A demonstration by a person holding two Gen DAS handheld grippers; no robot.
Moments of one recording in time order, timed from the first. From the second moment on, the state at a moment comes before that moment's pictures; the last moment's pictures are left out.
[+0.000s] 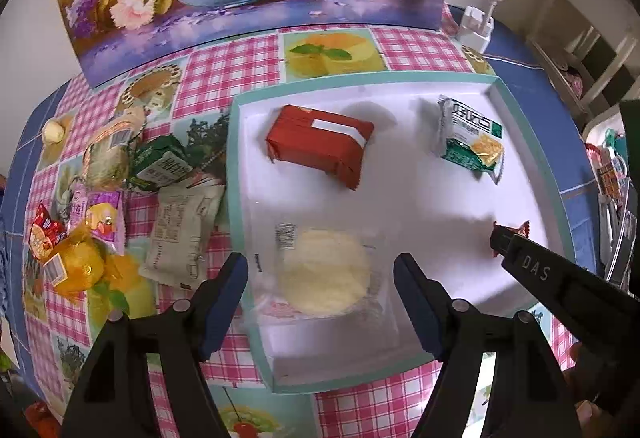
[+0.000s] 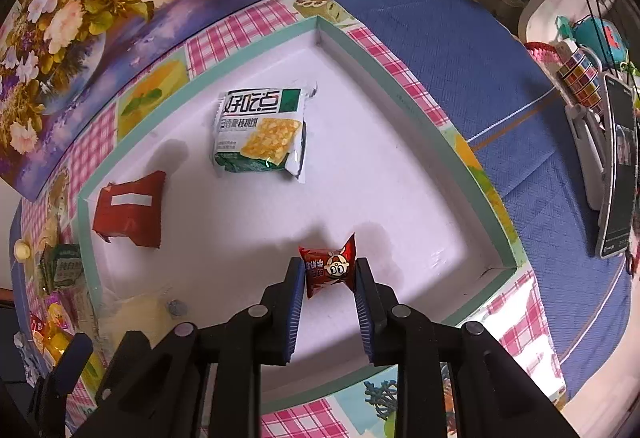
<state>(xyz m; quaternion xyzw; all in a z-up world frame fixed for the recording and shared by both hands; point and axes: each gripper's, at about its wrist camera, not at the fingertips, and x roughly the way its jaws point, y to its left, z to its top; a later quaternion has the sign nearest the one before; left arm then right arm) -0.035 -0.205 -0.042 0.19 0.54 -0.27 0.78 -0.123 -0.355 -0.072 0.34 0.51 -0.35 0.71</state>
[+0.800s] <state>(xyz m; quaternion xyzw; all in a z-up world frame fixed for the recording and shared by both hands) 0.021 -0.135 -0.034 0.10 0.56 -0.14 0.81 -0.110 -0.344 -0.058 0.31 0.49 -0.33 0.74</state>
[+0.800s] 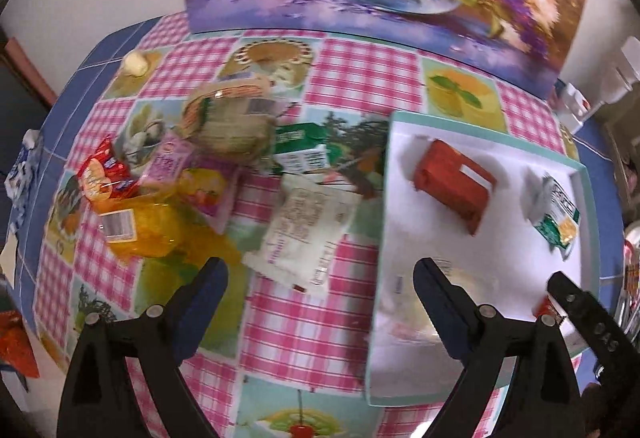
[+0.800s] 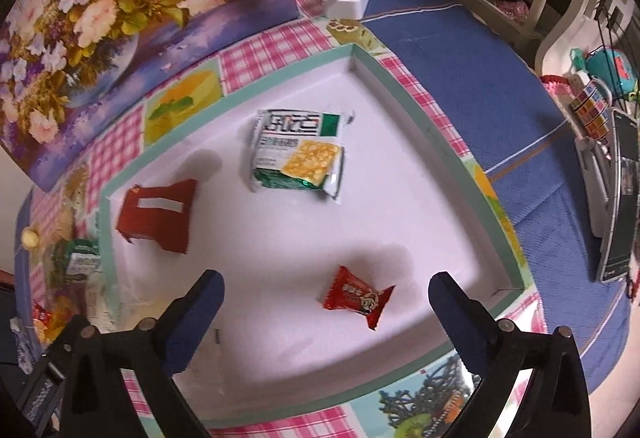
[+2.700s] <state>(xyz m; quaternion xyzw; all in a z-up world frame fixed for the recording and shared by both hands) 0.120 0.109 -0.019 -0.08 0.57 0.03 0.81 0.030 -0.149 -0.033 0.20 0.48 -0.15 0.84</state>
